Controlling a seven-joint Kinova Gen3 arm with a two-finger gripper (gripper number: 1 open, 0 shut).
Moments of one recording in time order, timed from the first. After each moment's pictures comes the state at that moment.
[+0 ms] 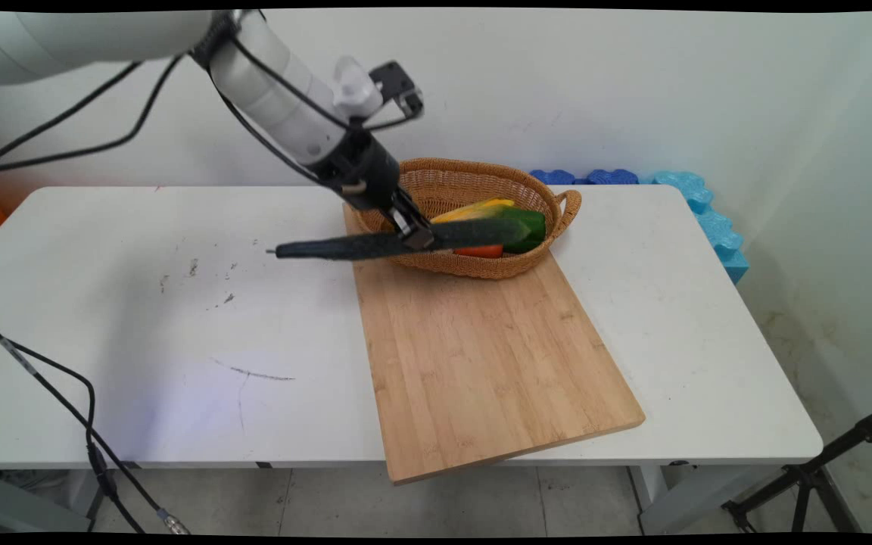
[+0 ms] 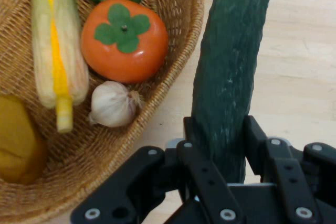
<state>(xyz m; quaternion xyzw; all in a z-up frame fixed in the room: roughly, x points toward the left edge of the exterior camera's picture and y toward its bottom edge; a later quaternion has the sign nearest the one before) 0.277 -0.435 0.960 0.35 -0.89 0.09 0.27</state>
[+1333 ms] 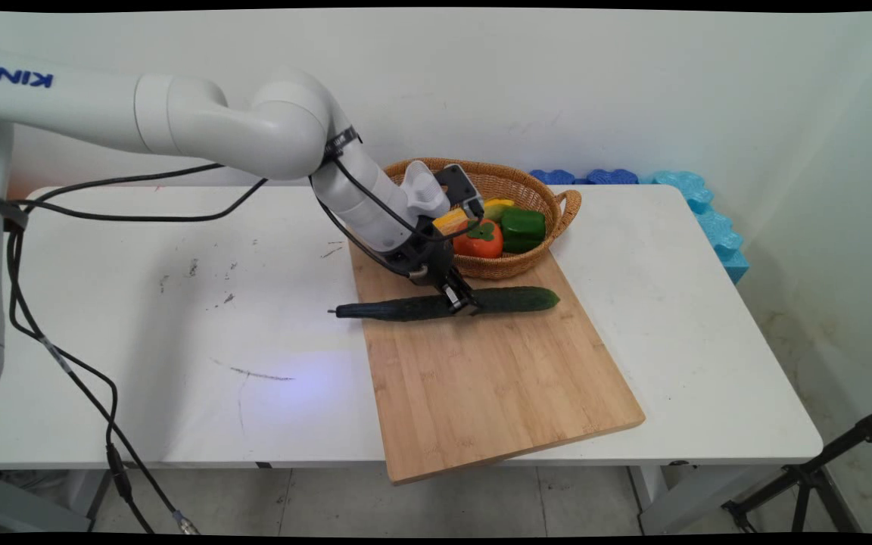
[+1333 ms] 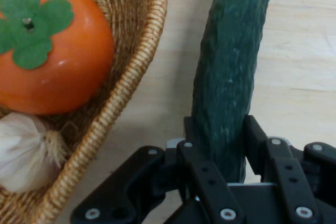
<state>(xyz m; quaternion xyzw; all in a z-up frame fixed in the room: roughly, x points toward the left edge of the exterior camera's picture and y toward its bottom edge) 0.214 -0.455 0.846 0.34 -0.90 0.07 0.26</state>
